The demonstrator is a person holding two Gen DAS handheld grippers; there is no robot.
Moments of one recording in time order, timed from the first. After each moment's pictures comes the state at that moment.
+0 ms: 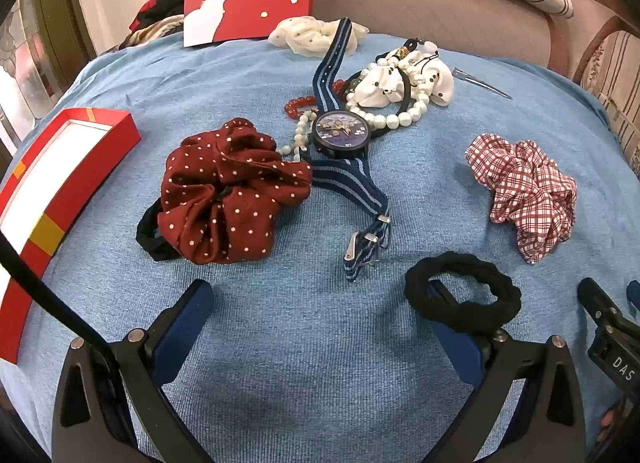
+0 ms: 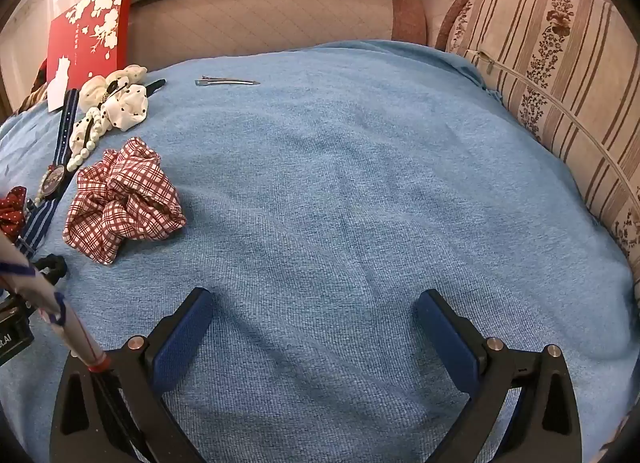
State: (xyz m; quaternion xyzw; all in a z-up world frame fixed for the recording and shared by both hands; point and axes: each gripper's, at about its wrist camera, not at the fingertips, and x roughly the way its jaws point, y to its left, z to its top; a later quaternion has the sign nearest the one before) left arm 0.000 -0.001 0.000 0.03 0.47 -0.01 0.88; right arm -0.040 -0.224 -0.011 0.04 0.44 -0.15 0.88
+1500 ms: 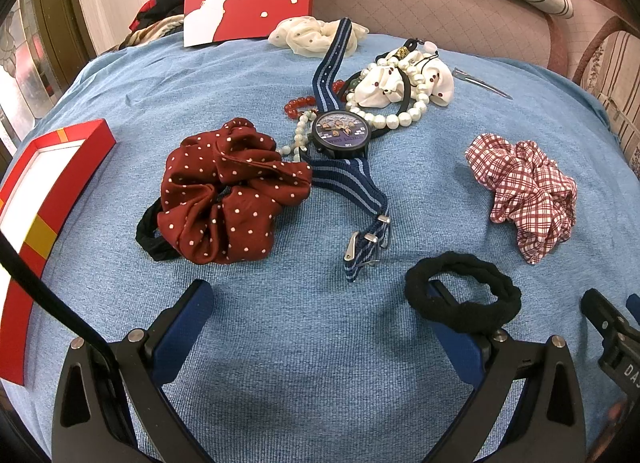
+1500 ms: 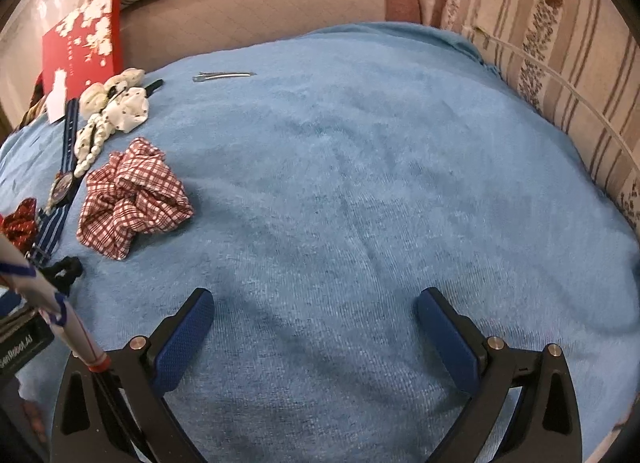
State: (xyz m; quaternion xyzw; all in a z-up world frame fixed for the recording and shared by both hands) left arm 0.000 0.000 0.000 0.03 0.46 -0.01 0.89; right arm -0.051 -0.226 -0.011 0.09 0.47 -0.14 0.87
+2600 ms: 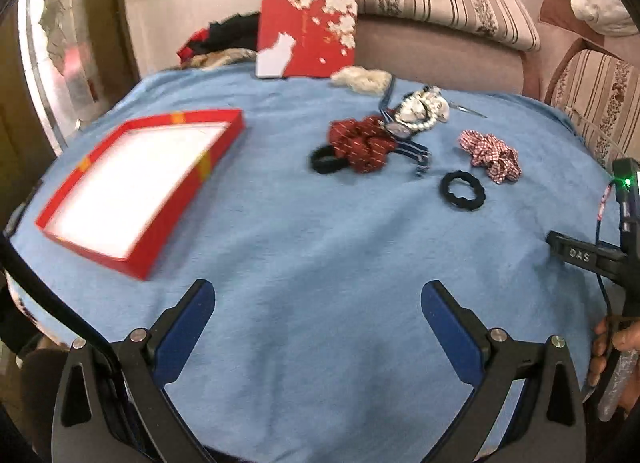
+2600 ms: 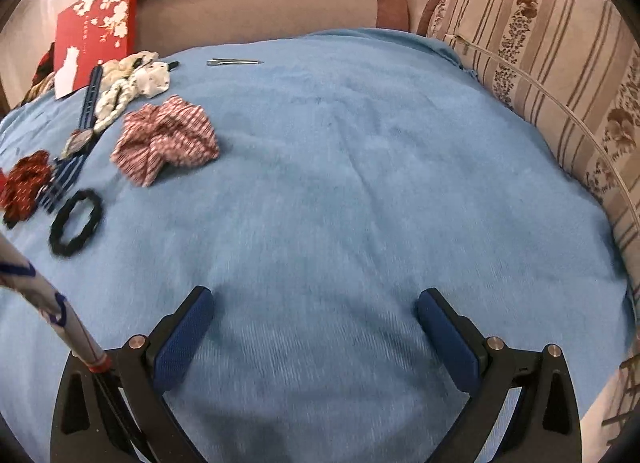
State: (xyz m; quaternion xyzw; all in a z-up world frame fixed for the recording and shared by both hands) left arm -0.170 0.101 0.057 0.03 0.38 0.00 0.92; right arm -0.112 -0.196 -0.007 0.05 0.45 -0.16 0.88
